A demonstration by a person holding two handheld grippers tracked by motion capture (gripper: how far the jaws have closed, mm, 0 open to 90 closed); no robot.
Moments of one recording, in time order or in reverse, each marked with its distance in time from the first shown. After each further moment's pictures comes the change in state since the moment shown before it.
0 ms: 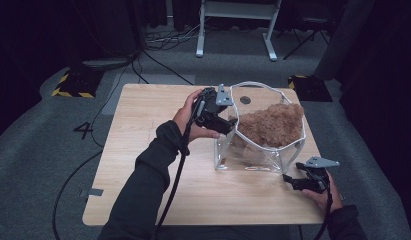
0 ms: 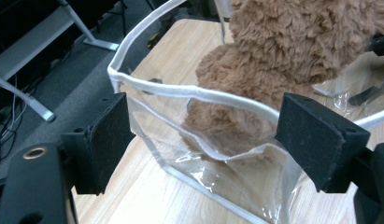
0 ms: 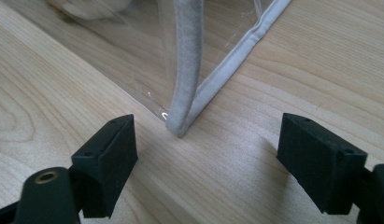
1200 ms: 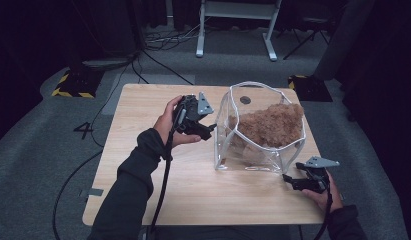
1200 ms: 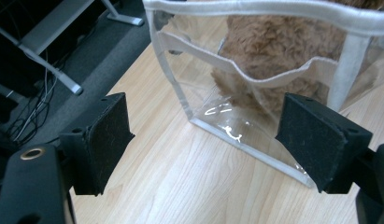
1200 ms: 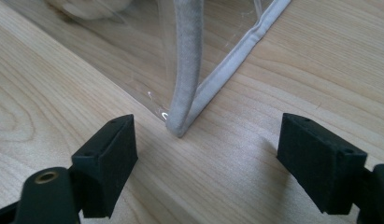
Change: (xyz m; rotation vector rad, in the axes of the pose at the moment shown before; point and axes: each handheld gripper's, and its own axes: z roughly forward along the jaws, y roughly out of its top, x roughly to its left) left arm 0.008 -0.043 -0.016 0.089 0.099 0.007; right arm 0.000 0.000 0.000 0.000 0.000 0.000
